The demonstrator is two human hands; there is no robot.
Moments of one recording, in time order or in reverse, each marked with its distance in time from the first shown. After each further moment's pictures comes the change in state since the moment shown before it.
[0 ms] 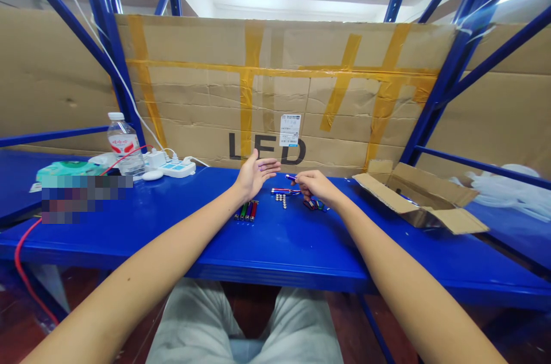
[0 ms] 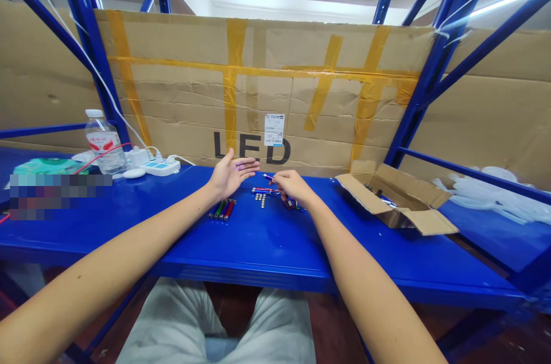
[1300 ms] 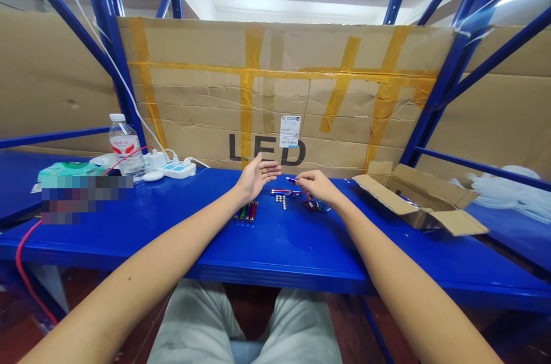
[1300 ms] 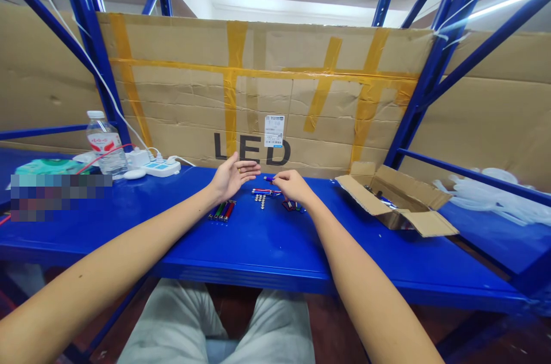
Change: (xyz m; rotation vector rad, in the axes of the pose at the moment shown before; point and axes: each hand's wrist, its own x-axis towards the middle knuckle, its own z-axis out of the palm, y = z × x) left_hand 0.000 -0.004 -0.002 0.039 -0.028 -0.001; right_hand 0.002 0.002 -0.006 -0.278 0.042 -0.098
